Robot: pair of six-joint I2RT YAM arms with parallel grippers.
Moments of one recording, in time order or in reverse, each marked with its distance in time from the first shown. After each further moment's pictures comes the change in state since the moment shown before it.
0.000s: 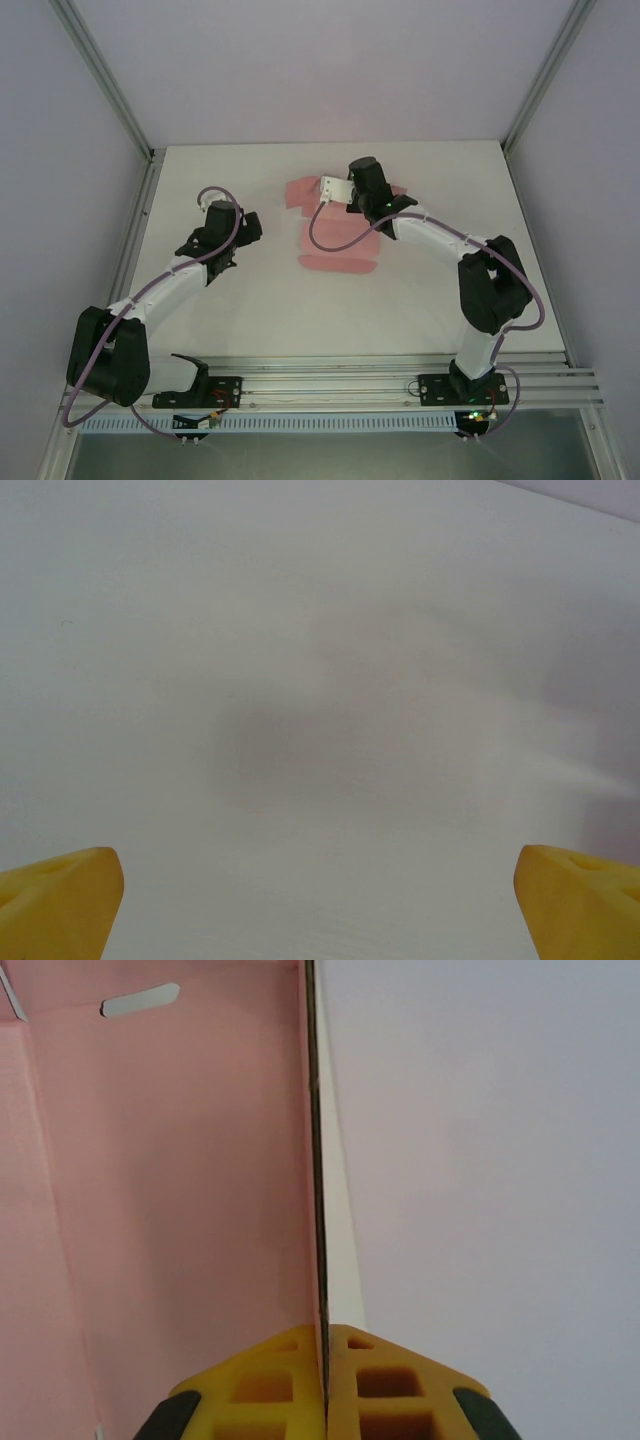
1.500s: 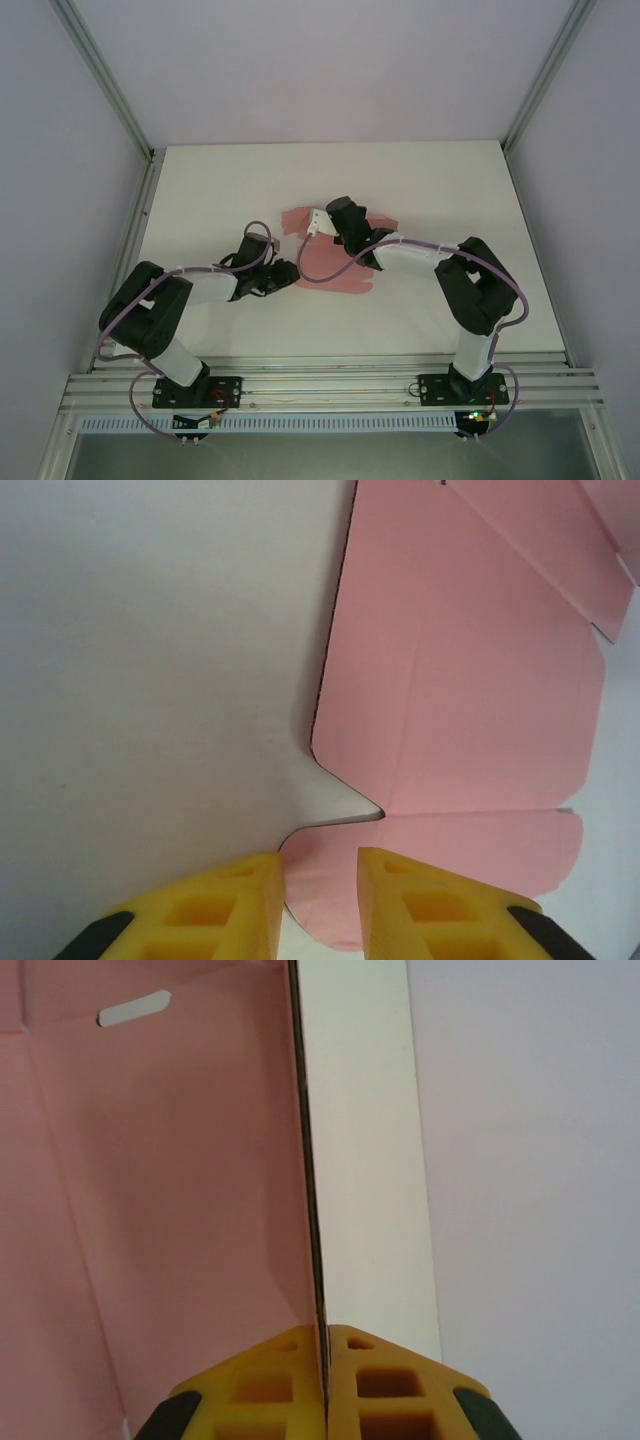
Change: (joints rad) left arm -0.157 0.313 -0.195 0.321 0.703 -0.335; right arm 0.152 0.039 -0.214 0.143 0.215 0.153
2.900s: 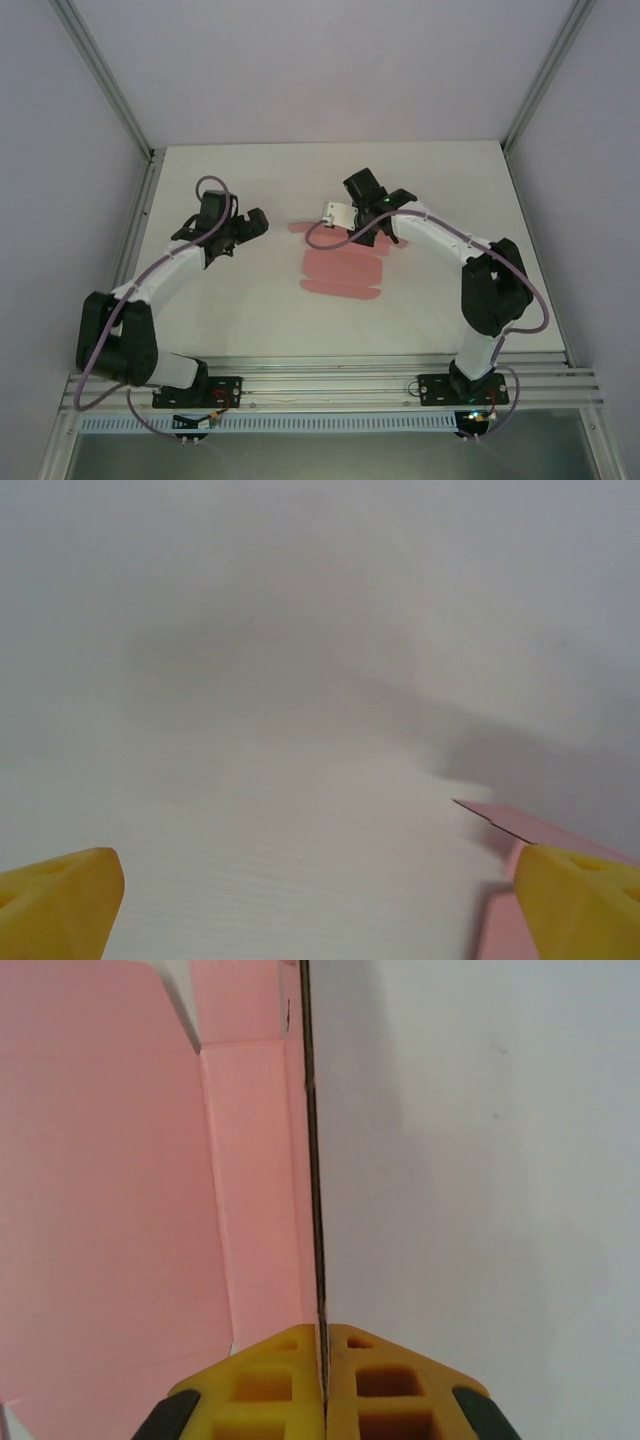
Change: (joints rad) left arm 0.238 -0.182 0.315 -0.445 -0.372 0.244; right arm -0.140 -0.031 0.295 -0.760 -0.444 0.141
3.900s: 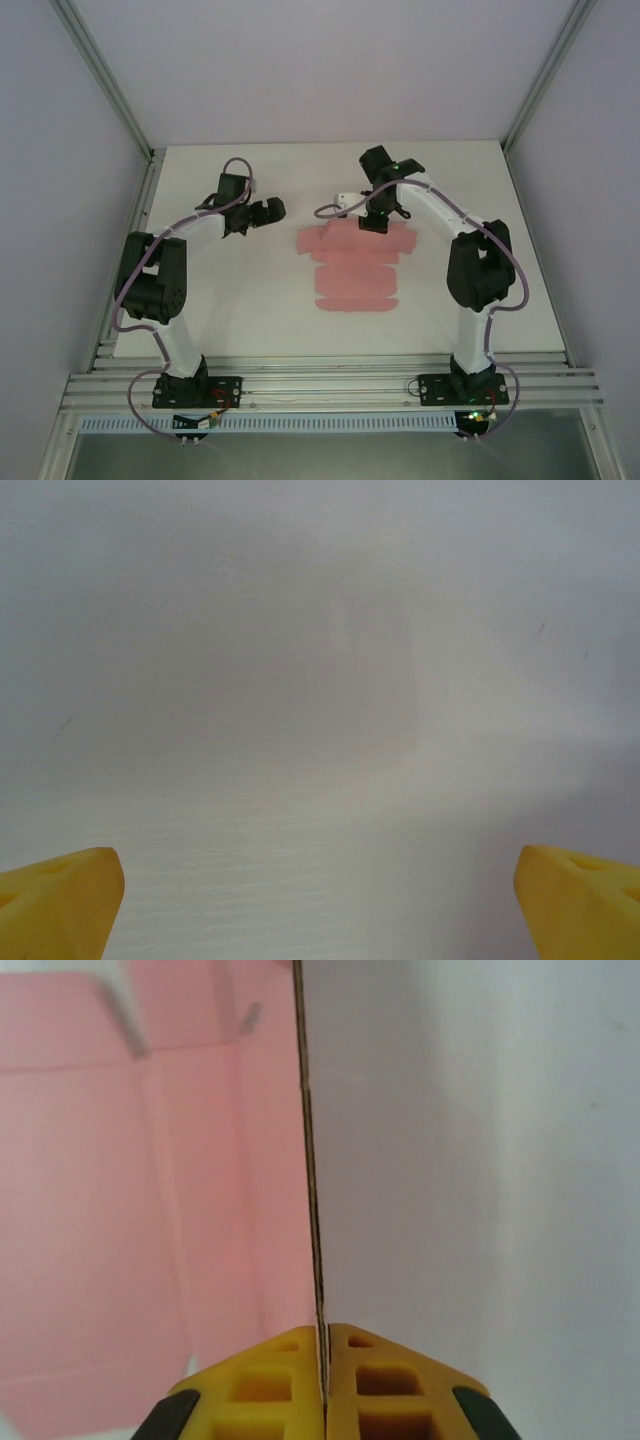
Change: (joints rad) left arm 0.034 0.376 0.233 0.124 0.223 0.148; right arm -0.137 0.155 0.259 -0.291 -0.222 -0.210
